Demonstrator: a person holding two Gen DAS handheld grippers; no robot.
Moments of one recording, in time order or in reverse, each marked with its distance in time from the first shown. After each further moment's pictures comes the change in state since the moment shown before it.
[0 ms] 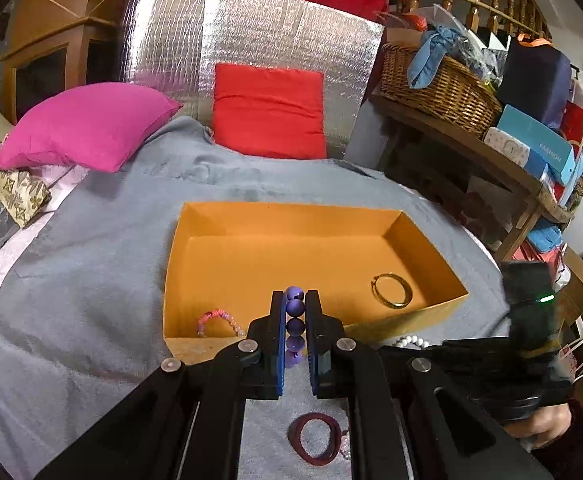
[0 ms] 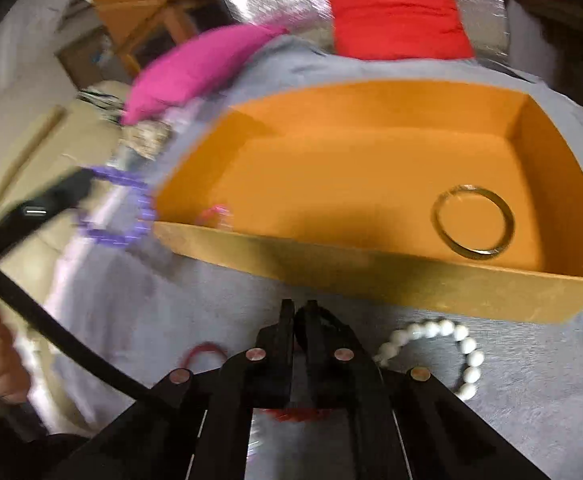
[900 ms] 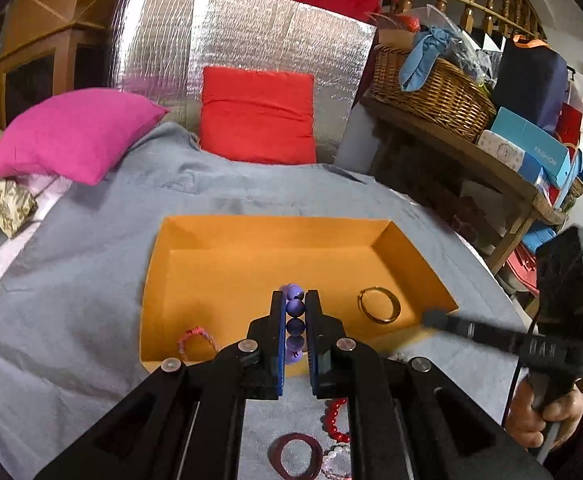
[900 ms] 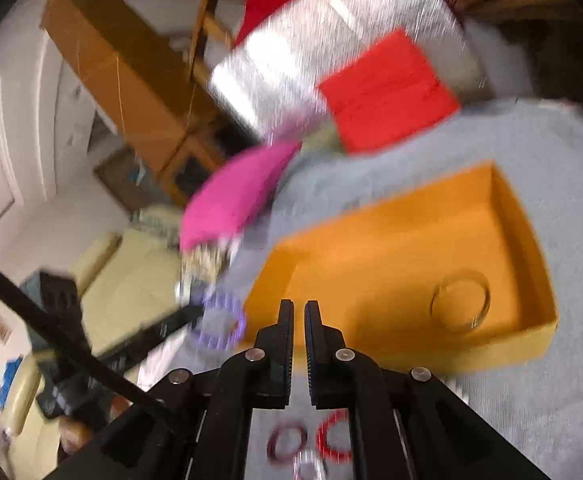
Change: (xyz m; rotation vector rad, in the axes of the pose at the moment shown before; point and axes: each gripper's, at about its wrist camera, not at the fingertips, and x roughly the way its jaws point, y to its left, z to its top) left arm 0.017 -0.011 0.016 -0.007 0.012 -0.021; right arm -0.072 -0.022 0.016 0.198 -0.275 0.195
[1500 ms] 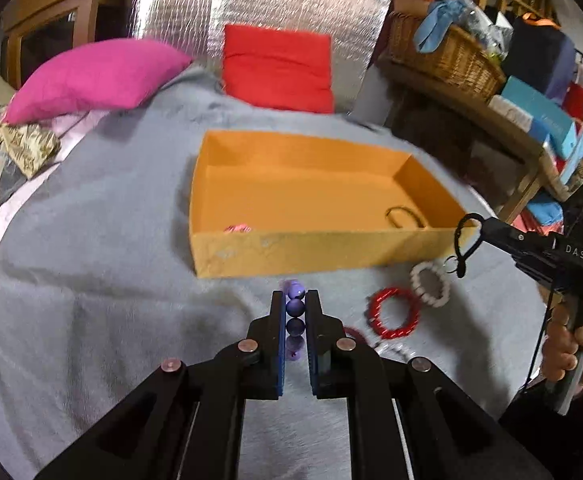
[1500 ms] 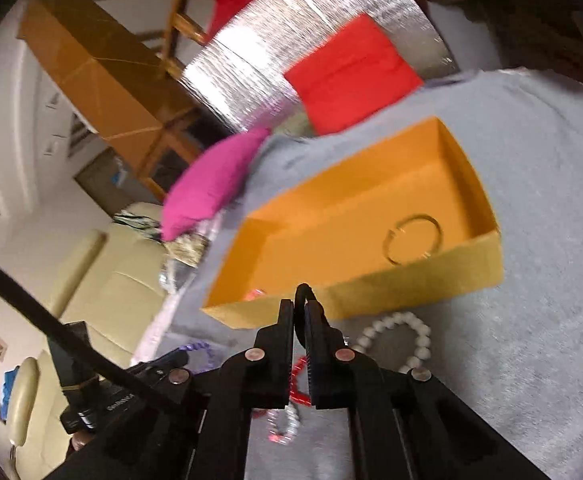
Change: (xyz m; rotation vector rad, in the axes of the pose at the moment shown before) left arm -0.035 0.031 -0.075 -0.012 0.104 0.018; right arm -0.030 -0.020 -0.037 0.066 -0.050 -0.053
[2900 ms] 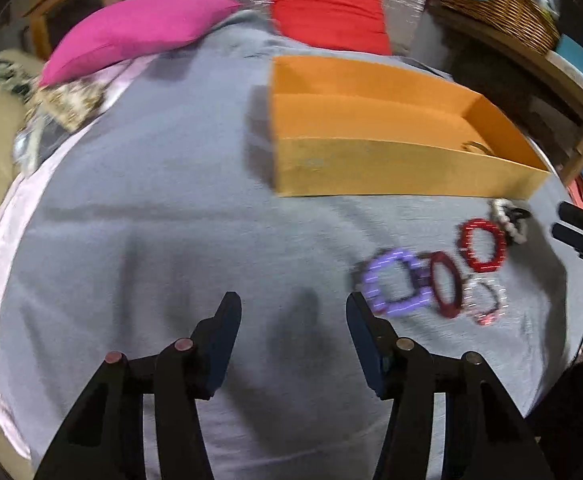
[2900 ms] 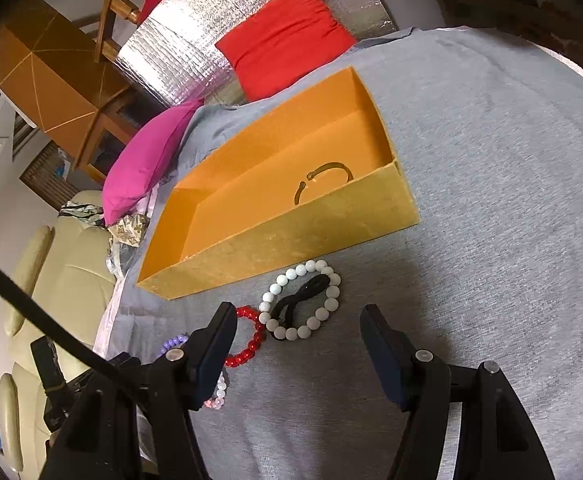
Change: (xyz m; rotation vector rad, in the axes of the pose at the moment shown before) left arm 0.037 0.036 -0.026 -0.003 0.216 0.205; right arm 0.000 -0.045 -0.017 0.099 0.152 -0.212
